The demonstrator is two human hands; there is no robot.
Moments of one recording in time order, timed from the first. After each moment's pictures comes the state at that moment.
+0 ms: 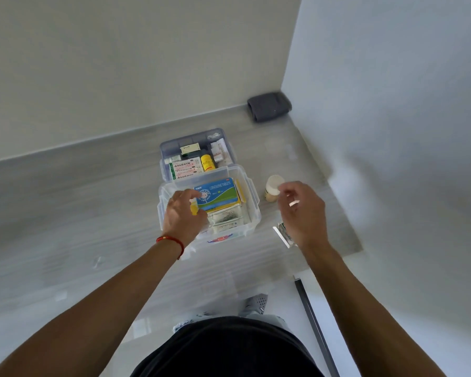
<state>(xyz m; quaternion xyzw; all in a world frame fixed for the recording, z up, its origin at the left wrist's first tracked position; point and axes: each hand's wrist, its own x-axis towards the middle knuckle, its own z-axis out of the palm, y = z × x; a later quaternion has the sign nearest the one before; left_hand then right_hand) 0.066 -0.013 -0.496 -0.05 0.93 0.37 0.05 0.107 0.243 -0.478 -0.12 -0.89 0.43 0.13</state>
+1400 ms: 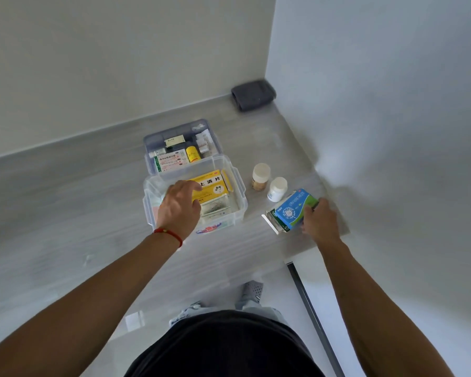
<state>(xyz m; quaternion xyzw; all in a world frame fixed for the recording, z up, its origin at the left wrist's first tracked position) 0.075 0.005 -0.488 0.09 0.96 0.27 0.01 0.130 0.318 -0.550 -0.40 -0.83 0.38 -0.10</state>
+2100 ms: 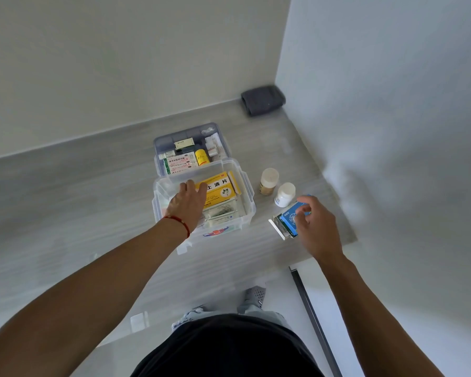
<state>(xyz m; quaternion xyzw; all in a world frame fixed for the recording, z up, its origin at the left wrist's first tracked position) 0.043 0.000 -0.513 0.17 0.97 -0.09 0.11 0.149 0.280 -0.498 -0.20 -0.90 0.39 -0.01</state>
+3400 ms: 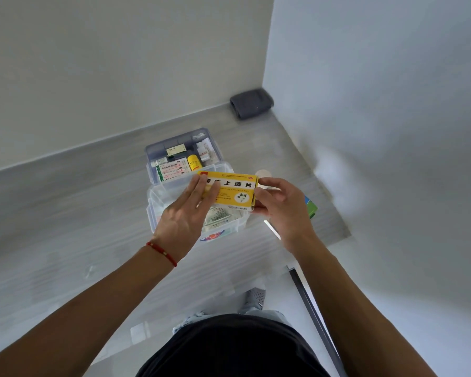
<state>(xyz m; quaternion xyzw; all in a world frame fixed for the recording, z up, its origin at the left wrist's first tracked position) 0.085 -0.007 -0.473 0.34 0.93 0.09 -0.13 0.119 0.218 -0.446 -0.24 -0.63 0.74 -0.01</state>
